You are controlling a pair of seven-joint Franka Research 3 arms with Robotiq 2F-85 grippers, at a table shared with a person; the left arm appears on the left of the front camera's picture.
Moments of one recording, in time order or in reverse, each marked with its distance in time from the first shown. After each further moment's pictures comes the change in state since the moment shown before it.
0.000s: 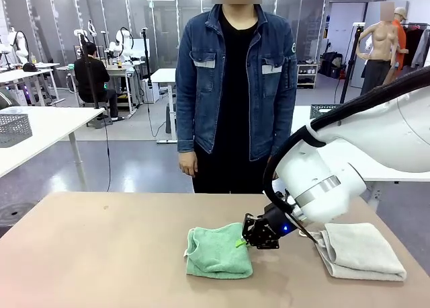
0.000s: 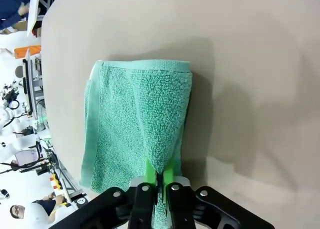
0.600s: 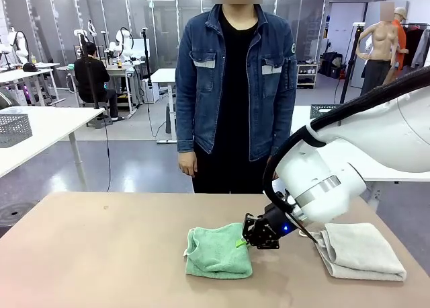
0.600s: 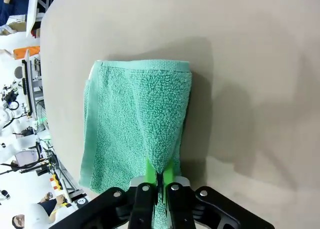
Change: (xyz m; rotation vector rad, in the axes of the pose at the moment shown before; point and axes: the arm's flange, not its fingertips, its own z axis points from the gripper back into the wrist) left arm 0.000 0.000 0.000 0.000 0.000 0.000; right arm 0.000 -0.001 0.001 0.001 0.000 -0.002
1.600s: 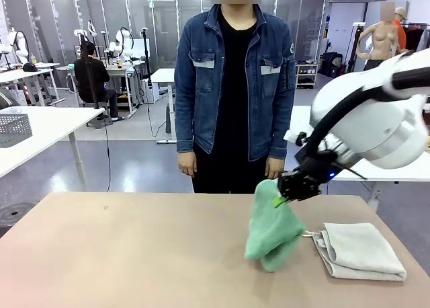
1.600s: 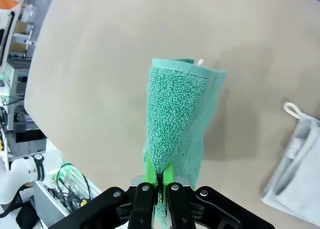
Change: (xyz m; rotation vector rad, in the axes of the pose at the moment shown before) left arm 0.000 0.000 0.000 0.000 0.000 0.000; right arm -0.010 0.075 0.175 -0.196 -0.023 0.395
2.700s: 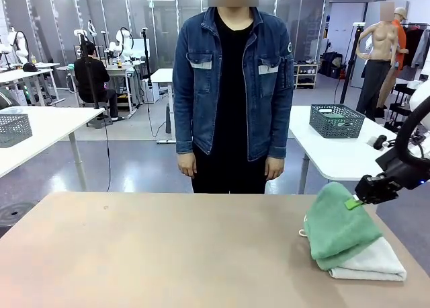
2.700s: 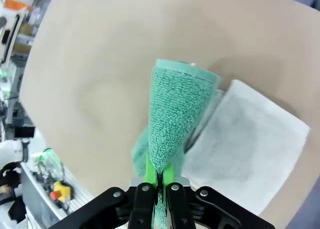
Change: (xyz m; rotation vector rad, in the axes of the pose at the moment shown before) left arm 0.000 0.000 0.000 0.000 0.000 0.000; right arm -0.031 -0.166 0.081 0.021 -0.059 0.028
